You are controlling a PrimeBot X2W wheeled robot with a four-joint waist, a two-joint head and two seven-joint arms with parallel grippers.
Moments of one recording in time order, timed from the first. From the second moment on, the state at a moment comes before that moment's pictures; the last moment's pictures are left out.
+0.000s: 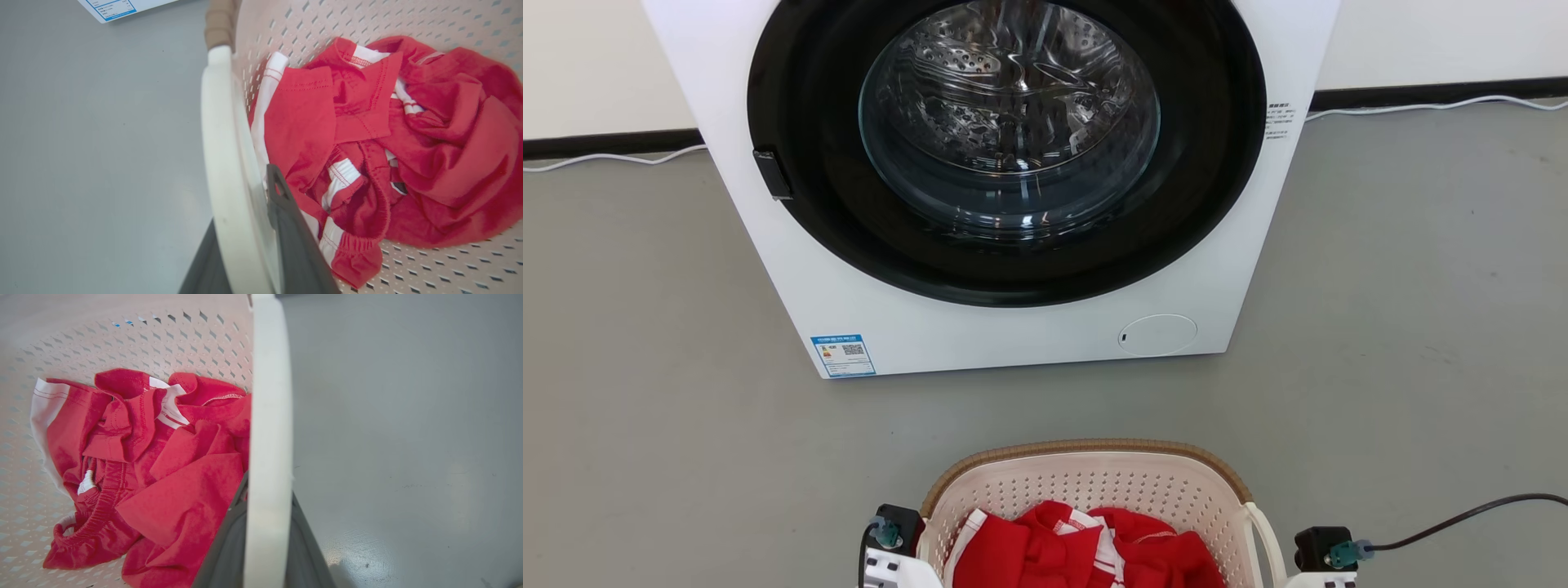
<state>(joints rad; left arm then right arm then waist) -0.47 0.04 -0.91 1.27 -0.75 -0.07 -0.03 -0.41 -0.05 0.78 1.30 0.90 0.12 -0.08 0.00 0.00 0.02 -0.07</state>
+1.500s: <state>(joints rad) -0.75 0.21 -0.86 1.19 -0.81 -0.12 -0.23 -0.77 -0.04 0.88 1.20 0.99 0.12 -0.24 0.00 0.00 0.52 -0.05</state>
